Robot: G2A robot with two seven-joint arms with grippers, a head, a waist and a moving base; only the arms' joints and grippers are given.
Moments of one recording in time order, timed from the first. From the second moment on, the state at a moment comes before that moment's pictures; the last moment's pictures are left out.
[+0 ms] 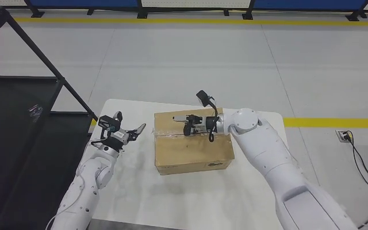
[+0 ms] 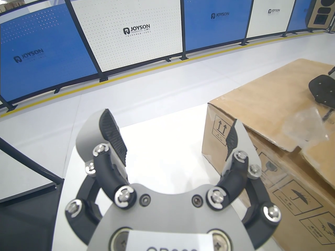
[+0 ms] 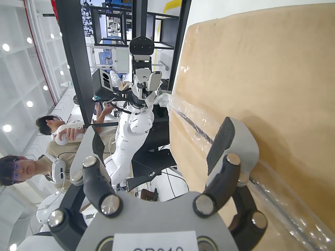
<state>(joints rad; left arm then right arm) 0.84 -1.17 -1.29 -1.06 1.33 -0.32 0.35 -0.17 -1.55 0.90 -0.40 0.22 -0.33 1.09</state>
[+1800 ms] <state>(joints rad) 0.79 -1.18 -1.28 -1.04 1.36 -0.33 0.33 -0.63 -1.27 1.38 -0.94 0.16 -0.13 0.96</state>
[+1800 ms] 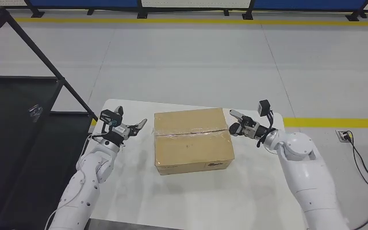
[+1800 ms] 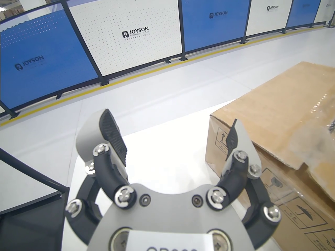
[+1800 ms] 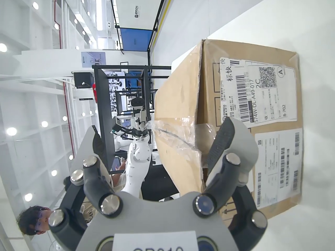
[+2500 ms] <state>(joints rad) 0.91 -1.17 -1.31 -1.32 1.40 -0.33 0.37 -0.62 -1.26 1.36 -0.88 0.22 -0.24 0.94</state>
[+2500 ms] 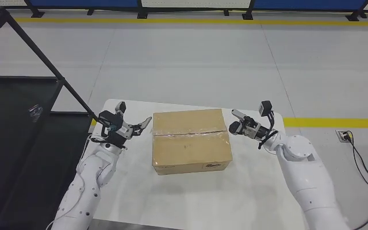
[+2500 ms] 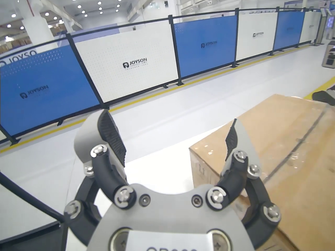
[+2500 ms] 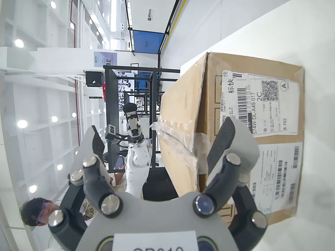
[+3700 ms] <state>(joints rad) 0.93 -1.18 -1.32 -1.18 1.30 -0.29 0.24 -0.58 -1.26 1.28 -0.86 0.25 -0.31 0.93</state>
